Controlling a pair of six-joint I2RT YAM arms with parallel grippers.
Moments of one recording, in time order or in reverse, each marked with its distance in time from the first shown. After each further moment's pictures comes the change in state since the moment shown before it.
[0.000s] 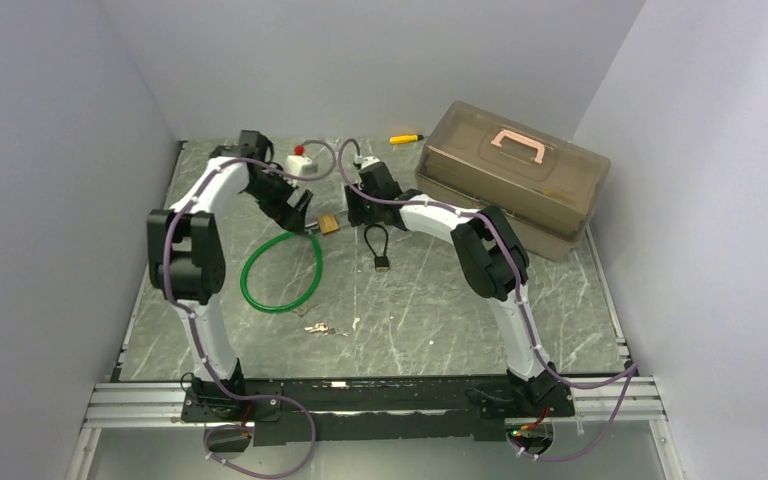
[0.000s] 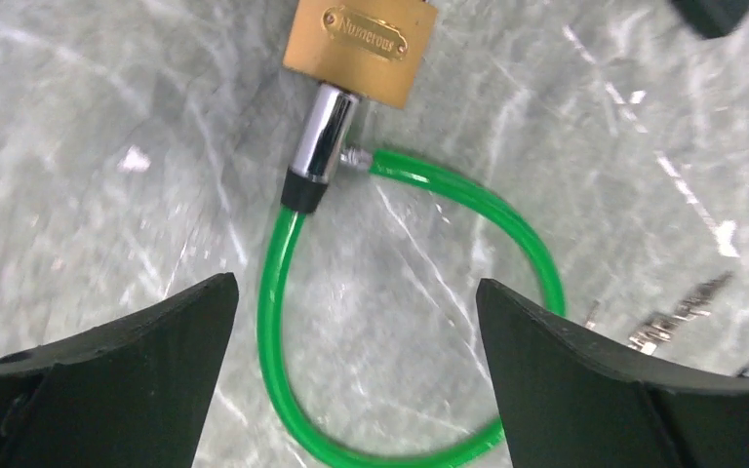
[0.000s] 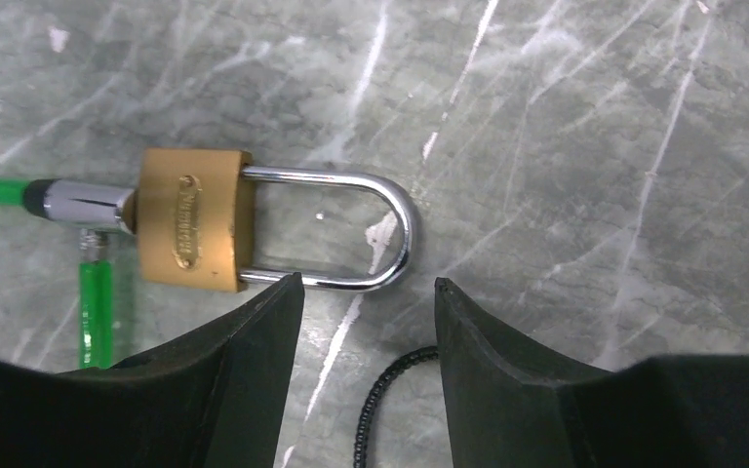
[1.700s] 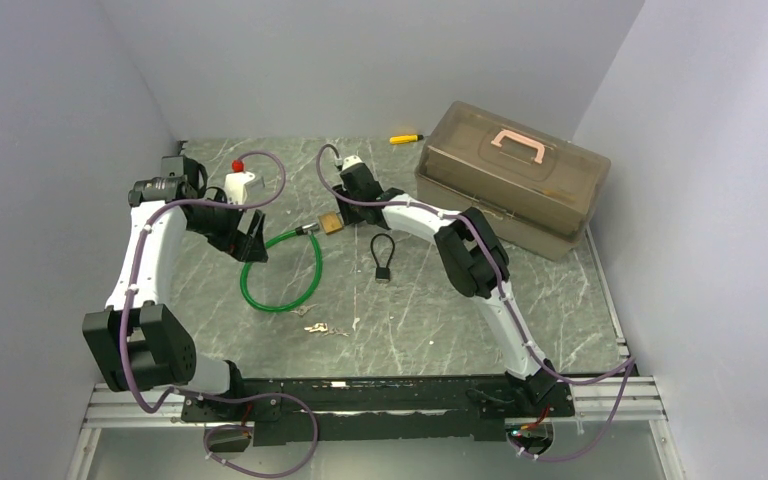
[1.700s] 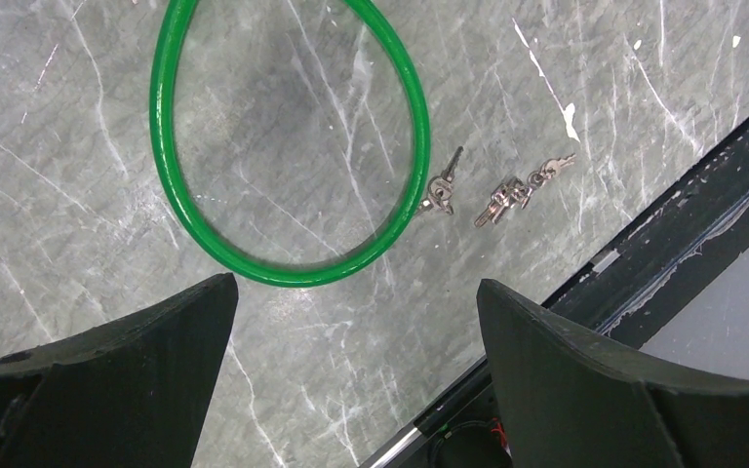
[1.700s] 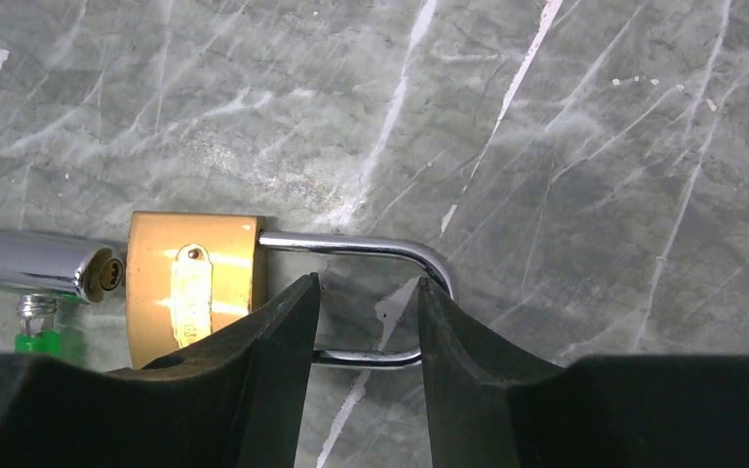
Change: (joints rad) left arm 0.254 -0.605 -0.311 -0.259 0.143 0.001; right arm 0.053 0.140 0.197 -0.078 0.141 -0.113
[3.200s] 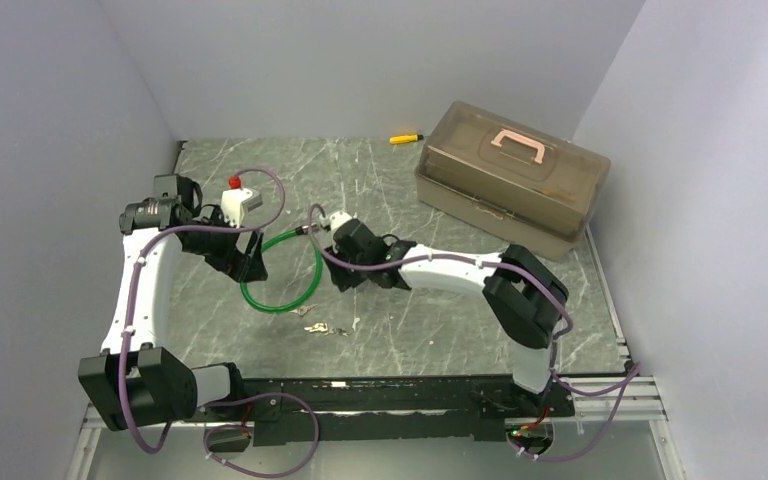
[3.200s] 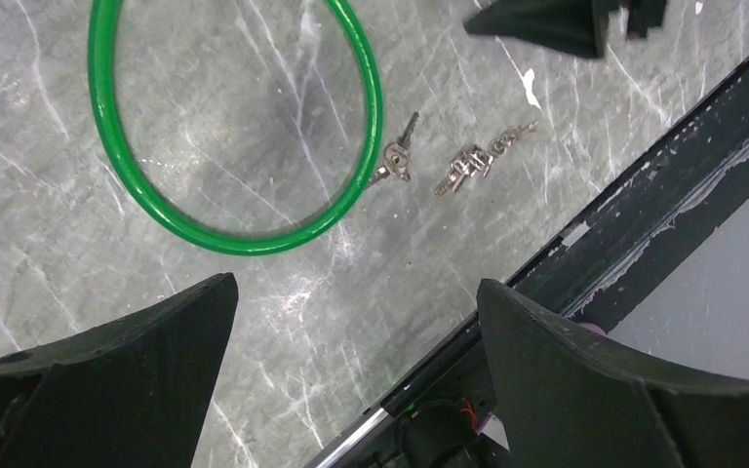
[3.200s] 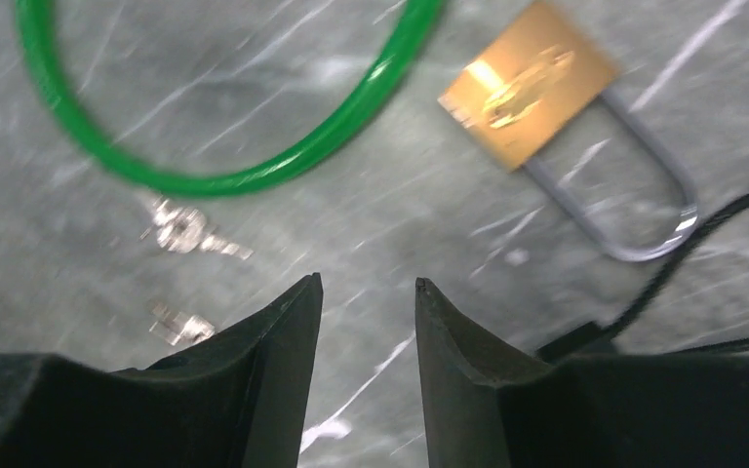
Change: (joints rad) left arm 0.014 -0.167 -0.099 -0.053 0.026 0.010; right arm 0.248 -0.508 -0.587 0.038 -0.066 0.089
